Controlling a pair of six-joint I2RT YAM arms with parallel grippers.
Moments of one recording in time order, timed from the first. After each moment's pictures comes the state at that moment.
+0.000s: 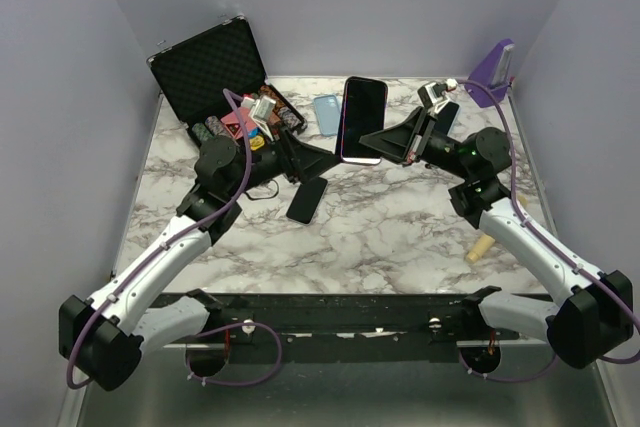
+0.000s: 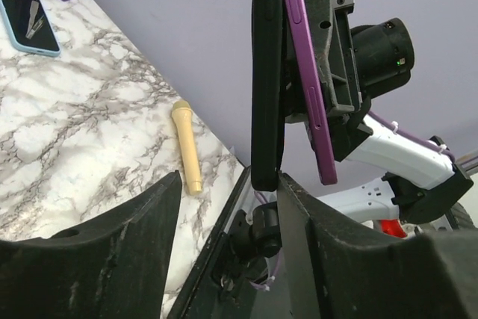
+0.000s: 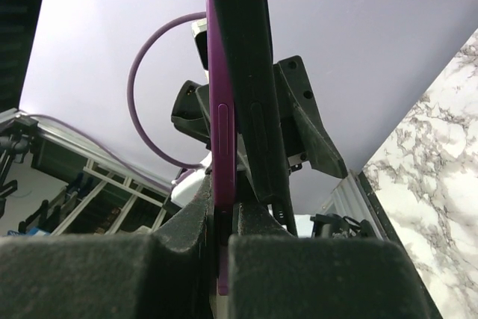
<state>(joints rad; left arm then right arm) -0.55 1.03 0.88 0.30 0.55 -0.86 0.44 1.15 0.88 0.66 -0.75 1.39</state>
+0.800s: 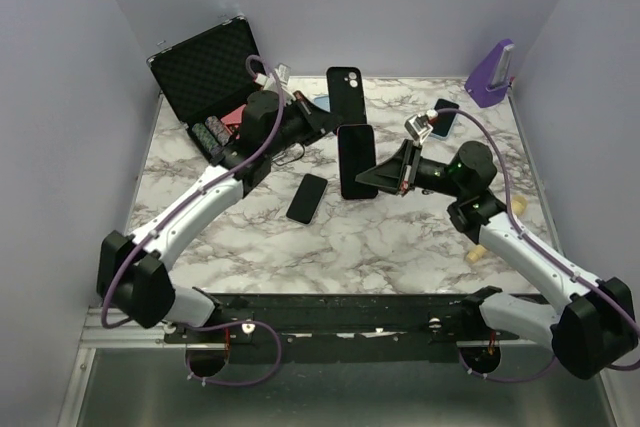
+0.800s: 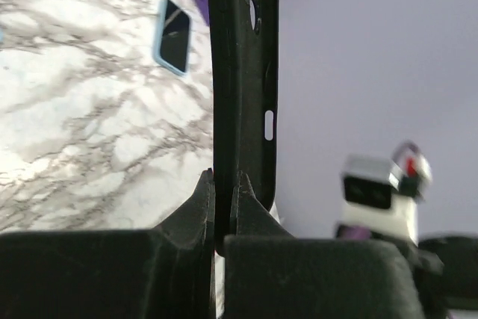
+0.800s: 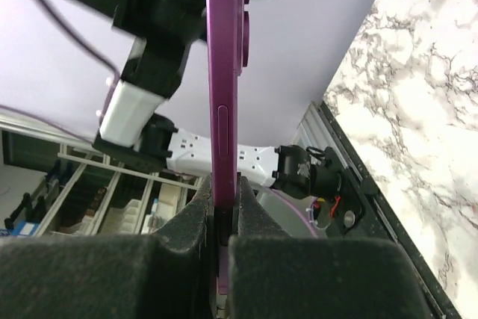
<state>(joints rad) -0.57 1.34 1.17 0.04 0.22 -0.95 0.44 1.10 0.72 0.50 -0.84 1.27</state>
